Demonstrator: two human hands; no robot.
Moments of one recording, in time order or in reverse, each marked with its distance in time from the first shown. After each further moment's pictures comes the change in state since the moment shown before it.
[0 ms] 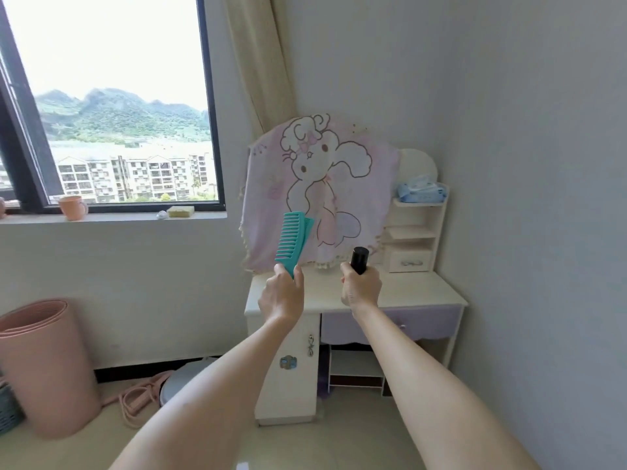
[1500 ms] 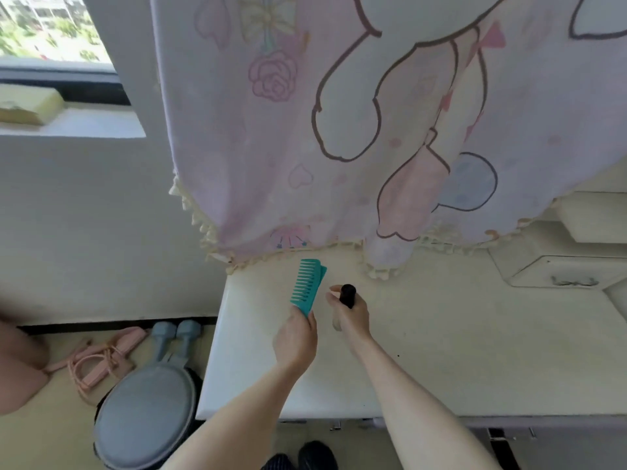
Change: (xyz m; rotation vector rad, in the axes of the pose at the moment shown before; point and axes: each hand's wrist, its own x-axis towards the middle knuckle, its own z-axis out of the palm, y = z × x) left_hand 0.446 -0.210 0.457 0.199 -0.543 -0.342; right_hand 0.497 0.354 0.320 -0.205 -0.238 0.540
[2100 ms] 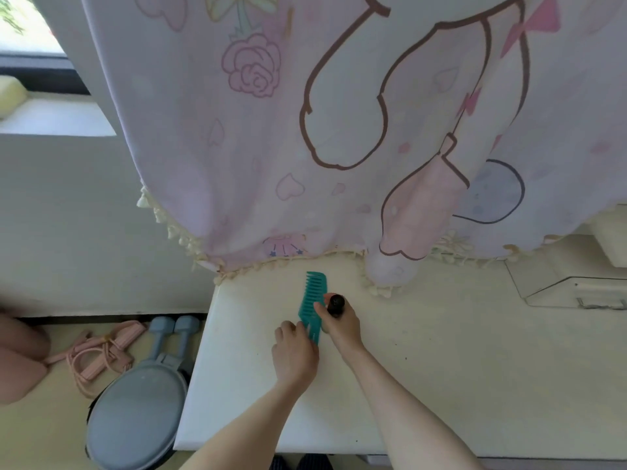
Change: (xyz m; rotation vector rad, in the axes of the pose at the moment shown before) left_hand 0.038 0.004 0.044 0.190 -0.096 0.010; right_hand 0.058 0.017 0.005 -0.118 -0.120 -0.051
